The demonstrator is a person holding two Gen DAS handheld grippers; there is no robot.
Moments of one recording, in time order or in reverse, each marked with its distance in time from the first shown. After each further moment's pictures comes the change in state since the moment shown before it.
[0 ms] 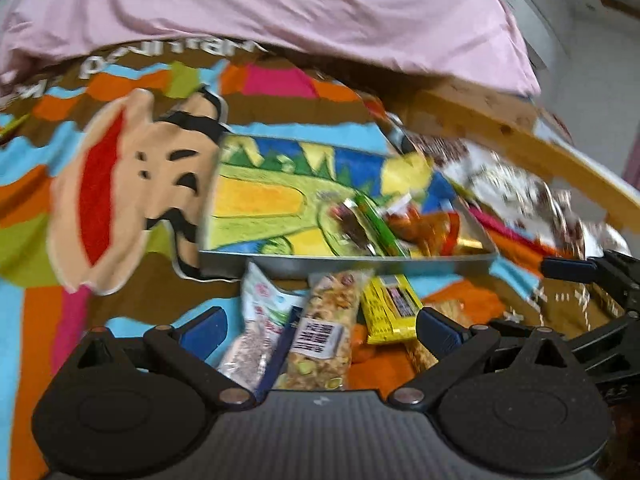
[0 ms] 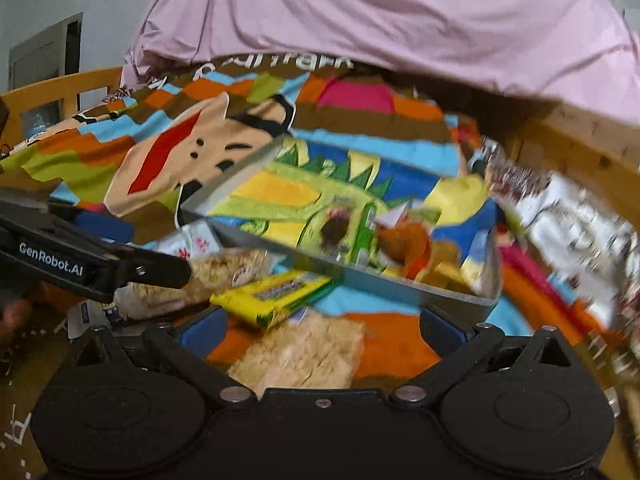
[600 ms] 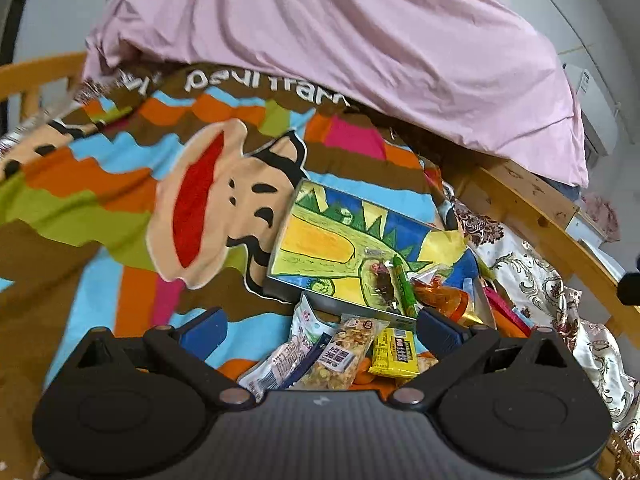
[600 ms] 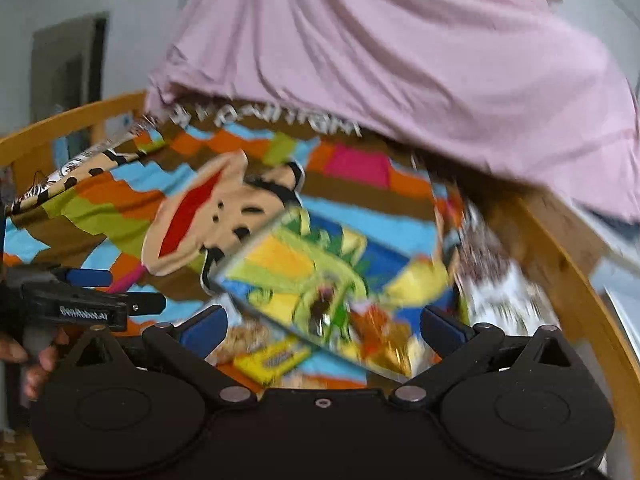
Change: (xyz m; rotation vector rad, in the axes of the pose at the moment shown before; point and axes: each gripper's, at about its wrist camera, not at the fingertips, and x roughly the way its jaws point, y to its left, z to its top) left arm -0.091 0.009 0.018 -0.272 -0.104 0.138; right arm -0.124 0.003 0.115 -0.152 -0.032 -0.010
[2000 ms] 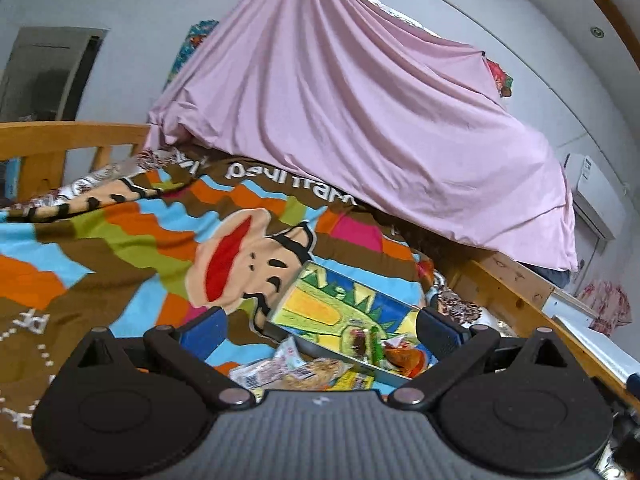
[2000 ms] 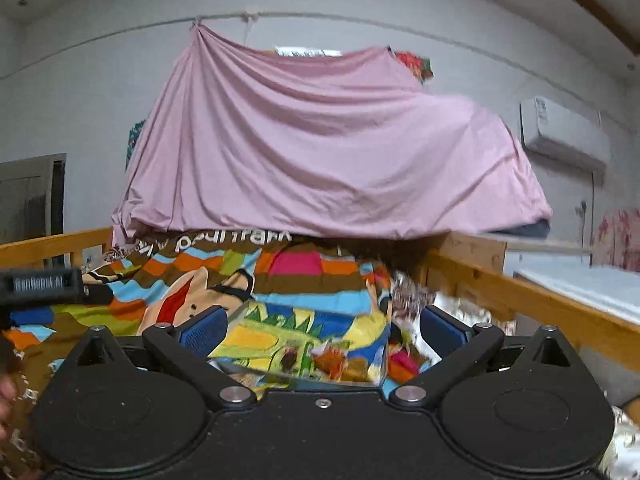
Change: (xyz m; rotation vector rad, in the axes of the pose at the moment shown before) left arm -0.137 -0.070 -0.055 -0.103 -0.331 0.119; right arm -0.154 0.004 -0.120 0.270 -0.379 -0.170
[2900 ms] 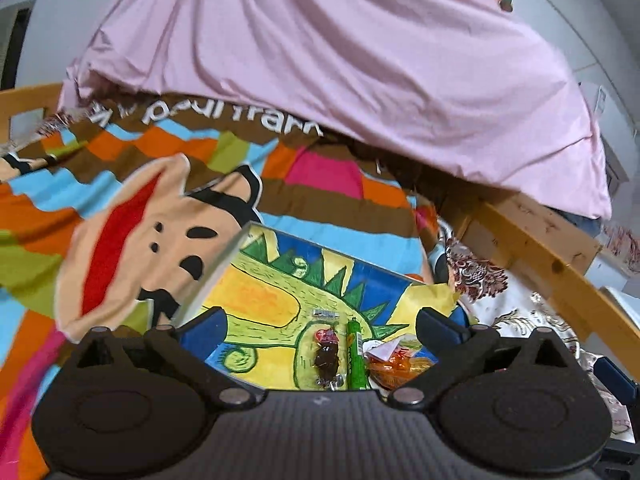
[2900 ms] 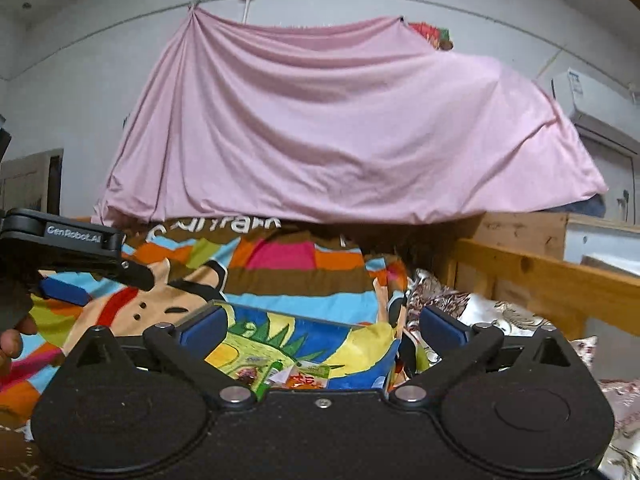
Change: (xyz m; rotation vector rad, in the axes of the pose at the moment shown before) left arm 0.219 -0.080 0.003 0.084 0.189 -0.018; right arm 0.214 -0.085 -0.049 0.000 -0.052 0.101
